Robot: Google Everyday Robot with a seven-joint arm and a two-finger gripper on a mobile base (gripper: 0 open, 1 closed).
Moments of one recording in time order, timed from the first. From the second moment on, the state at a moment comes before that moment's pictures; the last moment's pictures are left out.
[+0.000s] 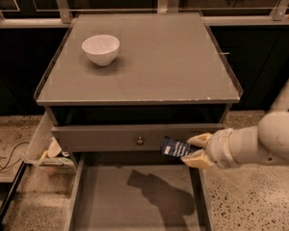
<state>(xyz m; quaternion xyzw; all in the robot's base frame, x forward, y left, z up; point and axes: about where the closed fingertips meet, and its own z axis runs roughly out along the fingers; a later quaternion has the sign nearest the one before) 0.465 -0.158 0.702 -0.49 0.79 0.16 0.33</state>
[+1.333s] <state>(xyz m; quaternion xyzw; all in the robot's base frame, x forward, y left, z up) 0.478 -0.113 0.575 -0.50 0.77 0.17 0.35</state>
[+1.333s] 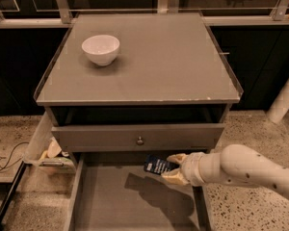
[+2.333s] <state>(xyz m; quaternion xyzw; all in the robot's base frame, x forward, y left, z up) 0.496 -0.066 0.447 -0.54 0.73 0.17 0.38</state>
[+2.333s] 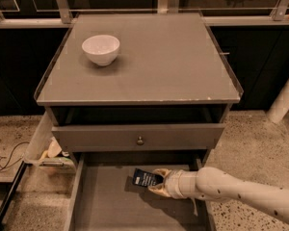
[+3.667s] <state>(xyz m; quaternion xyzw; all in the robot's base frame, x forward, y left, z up) 0.501 -0.075 0.381 -0.54 0.72 0.22 0.37</state>
